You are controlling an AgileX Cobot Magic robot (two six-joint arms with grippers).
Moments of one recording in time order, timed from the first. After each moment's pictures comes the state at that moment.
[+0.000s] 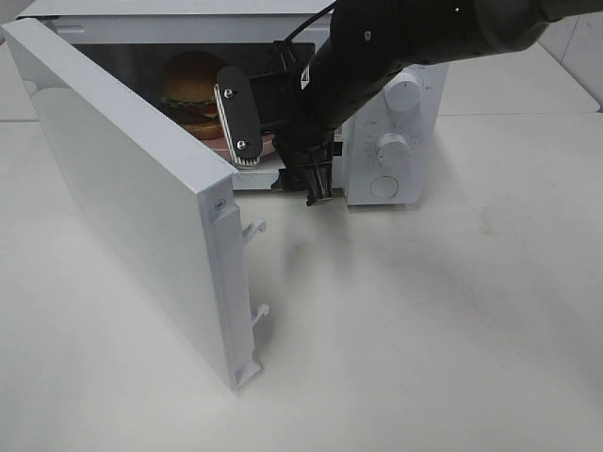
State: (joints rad) left arm 0.04 0.00 -0.52 -0.09 1.08 0.01; right arm 0.62 2.00 -1.44 -0.02 0.34 -1.21
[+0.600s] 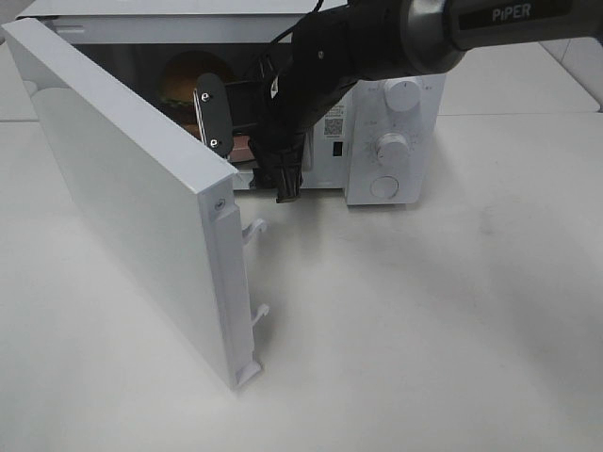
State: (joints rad) left arm 0.04 0.00 -0.52 -0.09 1.08 0.01; right arm 0.62 2.19 -1.66 -0.02 0.36 -1.16
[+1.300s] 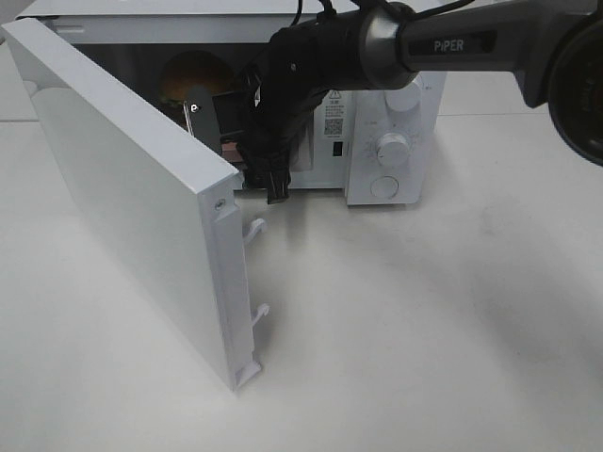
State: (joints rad) left arm 0.04 0.00 -0.52 -0.09 1.08 0.01; right arm 0.62 2.33 -1.85 -0.05 0.44 -1.16
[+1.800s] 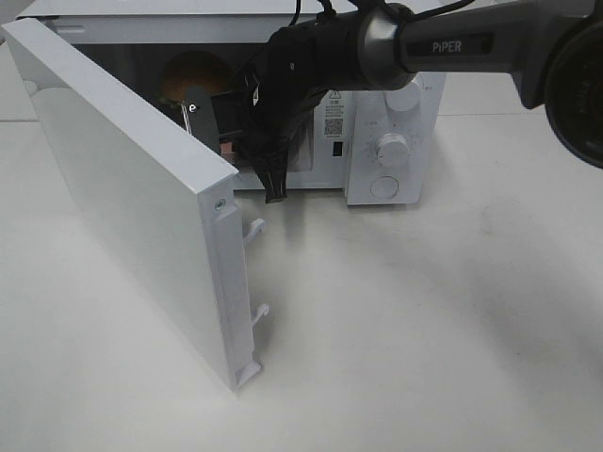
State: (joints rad) left arm 0.04 0.00 -0.52 -0.09 1.08 0.01; right arm 0.62 2.34 -1.85 -0.03 0.44 -1.19
